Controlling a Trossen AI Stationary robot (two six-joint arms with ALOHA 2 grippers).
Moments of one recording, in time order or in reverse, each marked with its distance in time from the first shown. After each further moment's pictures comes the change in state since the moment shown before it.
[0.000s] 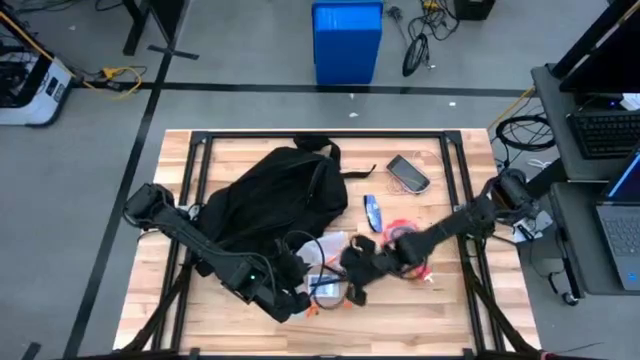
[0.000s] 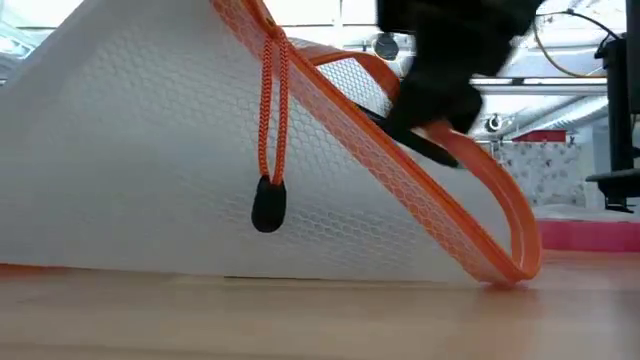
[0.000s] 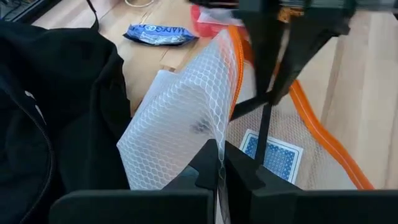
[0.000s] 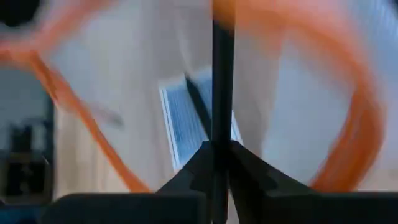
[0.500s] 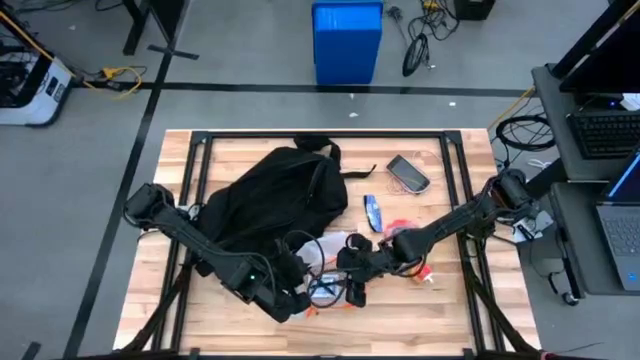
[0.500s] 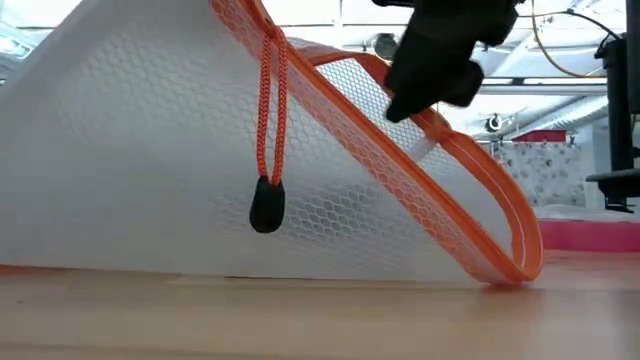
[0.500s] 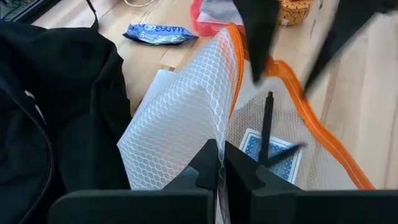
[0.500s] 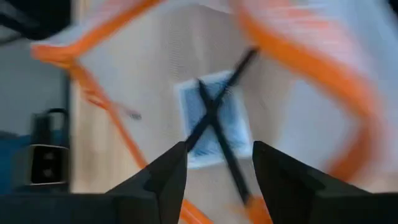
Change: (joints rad) left arm -0.001 0.000 0.000 -0.003 0.000 -0.001; right arm 0.008 0.000 0.134 -0.257 0.020 -0.013
